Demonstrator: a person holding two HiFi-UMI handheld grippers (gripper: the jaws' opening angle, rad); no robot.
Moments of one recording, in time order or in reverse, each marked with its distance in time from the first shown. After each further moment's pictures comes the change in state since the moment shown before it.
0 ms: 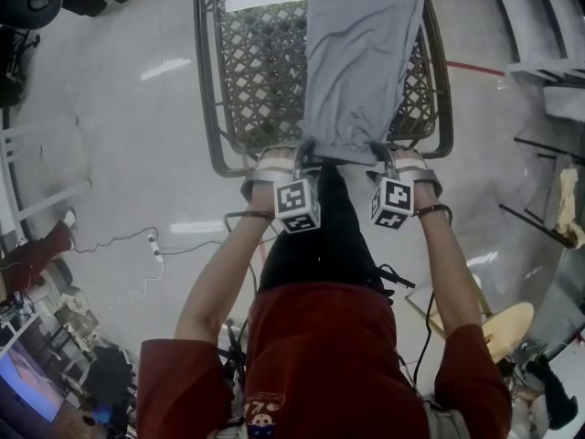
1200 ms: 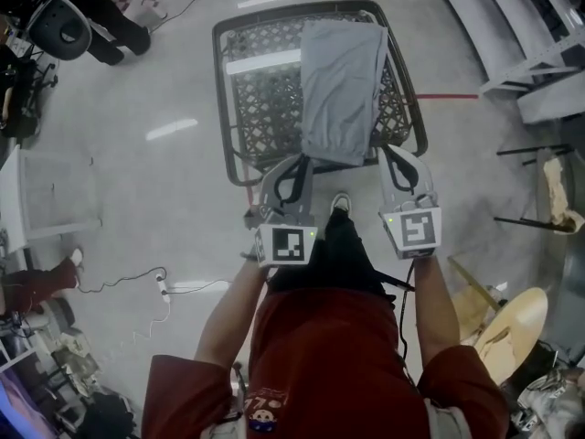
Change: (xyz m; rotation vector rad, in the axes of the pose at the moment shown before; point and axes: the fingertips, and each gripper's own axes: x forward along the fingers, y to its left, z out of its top) left arm -0.275 0.092 0.075 -0.476 -0.632 0.660; right arm -0.301 -0.098 0.086 0.769 -0.728 -0.705
